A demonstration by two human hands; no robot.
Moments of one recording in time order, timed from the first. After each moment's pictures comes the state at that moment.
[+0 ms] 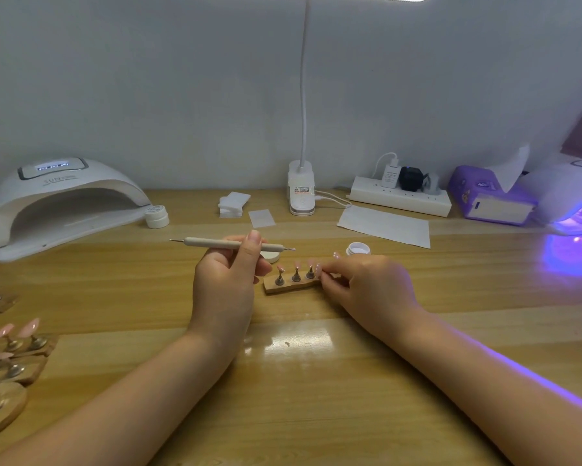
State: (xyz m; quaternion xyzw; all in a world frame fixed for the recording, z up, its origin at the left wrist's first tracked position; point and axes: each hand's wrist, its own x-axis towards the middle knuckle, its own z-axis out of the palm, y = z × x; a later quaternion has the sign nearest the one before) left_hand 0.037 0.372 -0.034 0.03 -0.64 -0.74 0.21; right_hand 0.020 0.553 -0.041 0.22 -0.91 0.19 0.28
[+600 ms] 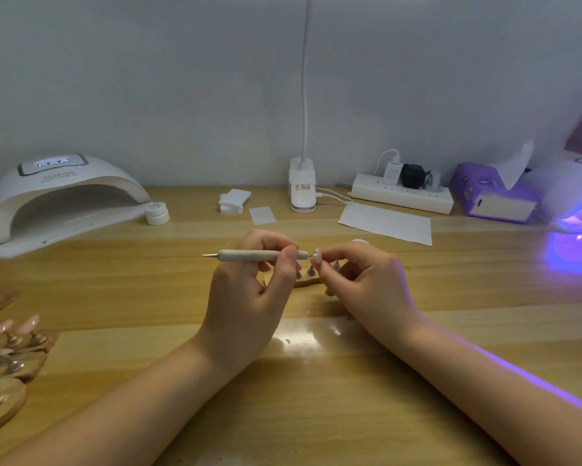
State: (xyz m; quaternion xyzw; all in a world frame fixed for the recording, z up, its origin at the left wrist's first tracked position) left_hand 0.056 0.379 -0.026 -0.20 -0.76 -0.53 0.32; right_hand 0.029 0.543 -0.036 0.21 -0.82 0.49 0.22
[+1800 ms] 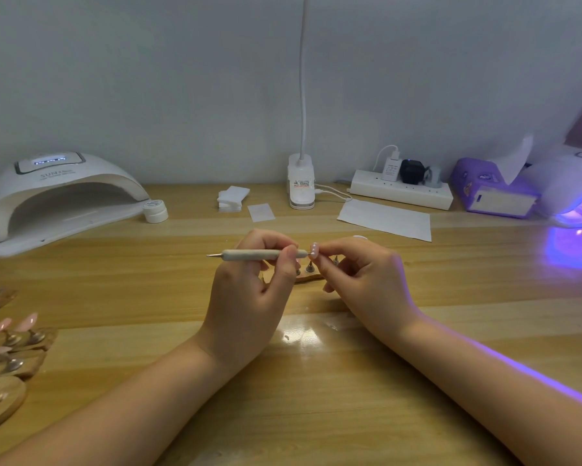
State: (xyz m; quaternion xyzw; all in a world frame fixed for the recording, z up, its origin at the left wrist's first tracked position) left_hand 0.053 0.379 -0.032 -0.20 -0.77 -0.51 0.33; right_hand 0.028 0.544 -0.039 0.24 -0.81 0.48 0.24
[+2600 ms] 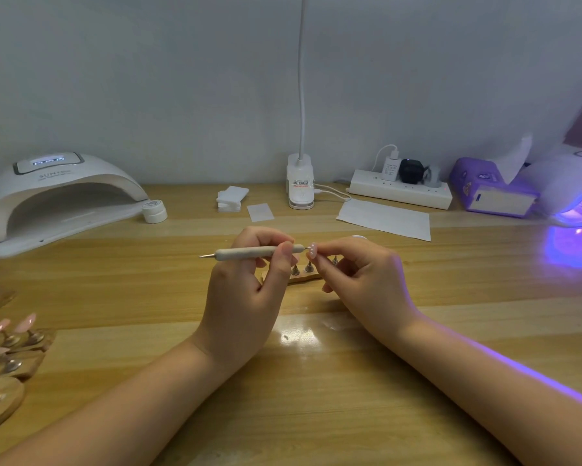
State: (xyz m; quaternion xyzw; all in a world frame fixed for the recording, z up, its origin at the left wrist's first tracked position) left_hand 0.053 0.379 -0.030 -0.20 -0.76 -0.52 0.33; right_hand 0.030 0.543 -0.037 0.25 -0.81 0.48 0.24
